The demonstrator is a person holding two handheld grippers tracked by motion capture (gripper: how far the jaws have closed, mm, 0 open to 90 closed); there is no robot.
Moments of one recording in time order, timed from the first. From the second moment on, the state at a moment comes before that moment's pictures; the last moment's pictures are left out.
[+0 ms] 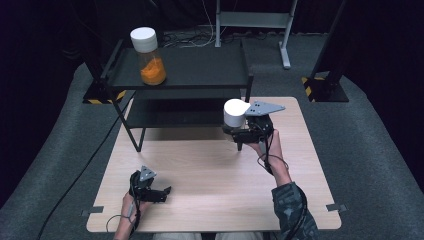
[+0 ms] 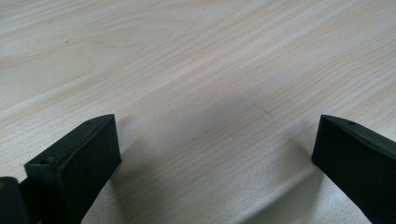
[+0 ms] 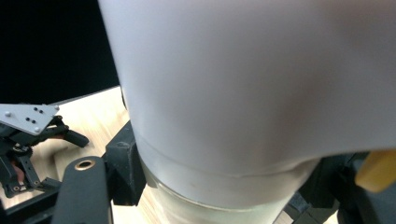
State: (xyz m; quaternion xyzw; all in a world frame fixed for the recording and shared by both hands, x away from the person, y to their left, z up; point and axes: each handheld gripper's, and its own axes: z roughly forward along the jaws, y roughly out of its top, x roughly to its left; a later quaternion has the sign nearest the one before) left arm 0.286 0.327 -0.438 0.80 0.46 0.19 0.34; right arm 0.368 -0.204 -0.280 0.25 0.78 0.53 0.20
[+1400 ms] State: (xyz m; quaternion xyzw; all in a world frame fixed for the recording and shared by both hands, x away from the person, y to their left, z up) left arm 0.286 0.327 -0.438 0.80 0.46 0.19 0.34; right arm 0.374 -0.208 -0.228 0.24 0.78 0.53 0.21
